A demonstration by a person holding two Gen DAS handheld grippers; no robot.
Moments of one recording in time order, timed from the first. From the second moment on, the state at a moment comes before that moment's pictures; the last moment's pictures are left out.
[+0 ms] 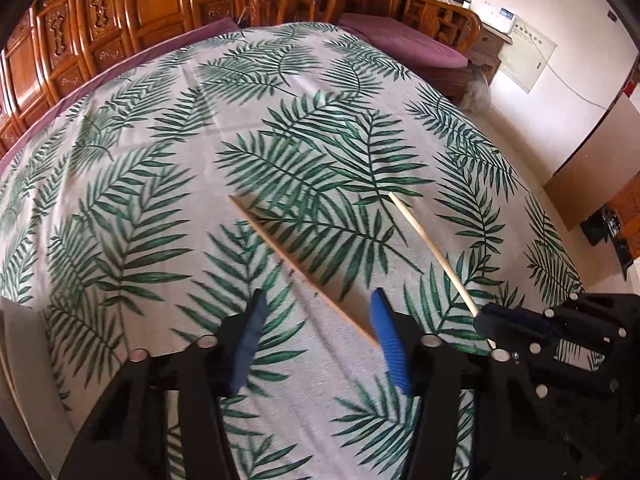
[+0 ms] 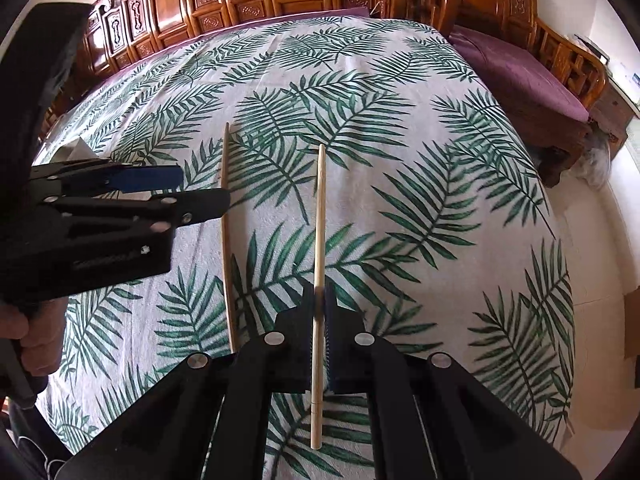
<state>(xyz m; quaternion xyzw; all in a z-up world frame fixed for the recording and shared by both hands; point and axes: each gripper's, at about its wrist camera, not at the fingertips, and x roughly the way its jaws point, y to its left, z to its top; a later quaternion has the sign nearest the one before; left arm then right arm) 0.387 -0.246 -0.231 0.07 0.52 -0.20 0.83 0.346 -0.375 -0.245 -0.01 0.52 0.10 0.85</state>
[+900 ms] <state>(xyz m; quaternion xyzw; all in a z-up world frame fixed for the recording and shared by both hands) 0.383 -0.239 -0.237 0.08 0.55 -0.17 0.81 0.338 -0.383 -0.246 0.02 0.51 0.10 0.85</state>
